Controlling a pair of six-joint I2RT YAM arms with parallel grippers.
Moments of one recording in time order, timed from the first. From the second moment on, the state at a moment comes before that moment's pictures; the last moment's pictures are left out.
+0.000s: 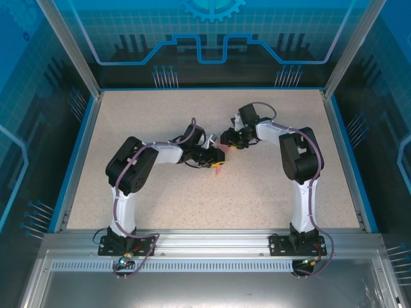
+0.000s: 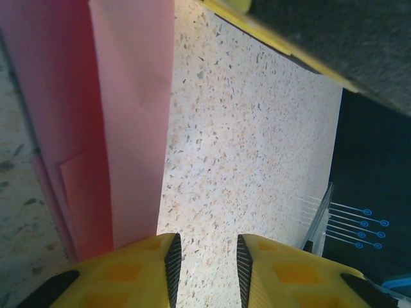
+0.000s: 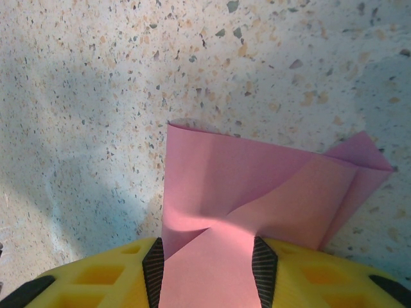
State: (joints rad) left arm -0.50 2.04 1.14 0.06 0.74 -0.81; right arm 0.32 2.13 1.45 -0.43 -0.48 0.47
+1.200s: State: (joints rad) left arm -0.54 2.06 1.22 -0.16 0.58 -0.71; right arm 0.32 1.95 1.31 -0.36 -0.53 0.46
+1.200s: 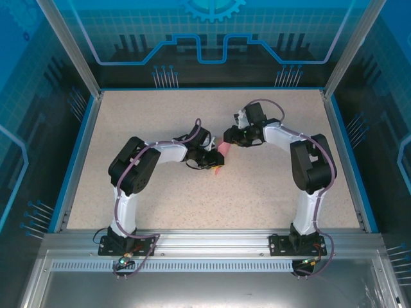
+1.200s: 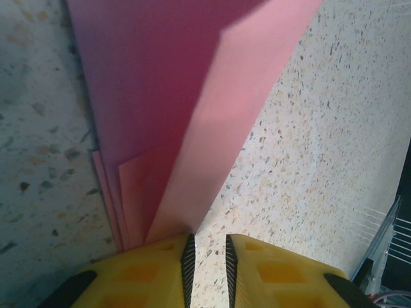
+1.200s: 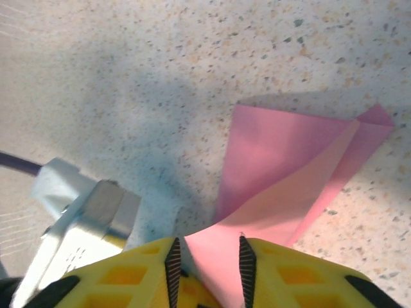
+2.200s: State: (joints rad) left arm -0.55 2.06 1.23 -0.18 0.56 -0.69; right arm 0.33 2.09 1.32 -0.30 -0.60 0.46
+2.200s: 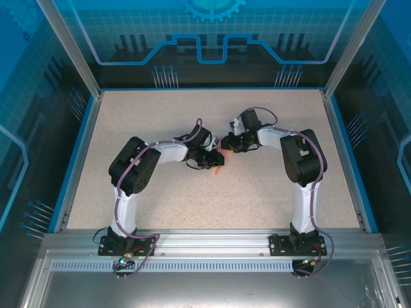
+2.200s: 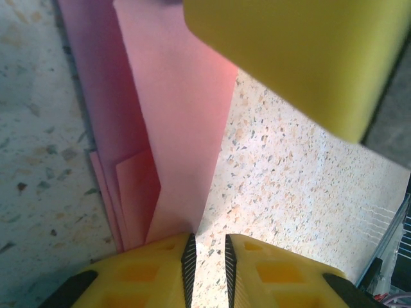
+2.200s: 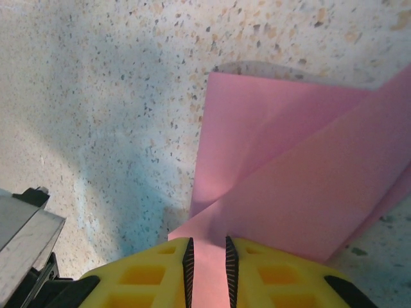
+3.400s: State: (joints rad) left arm -0.55 2.06 1.23 -0.18 0.55 -0.69; right arm 0.23 2.30 1.70 -0.59 -0.56 0.33
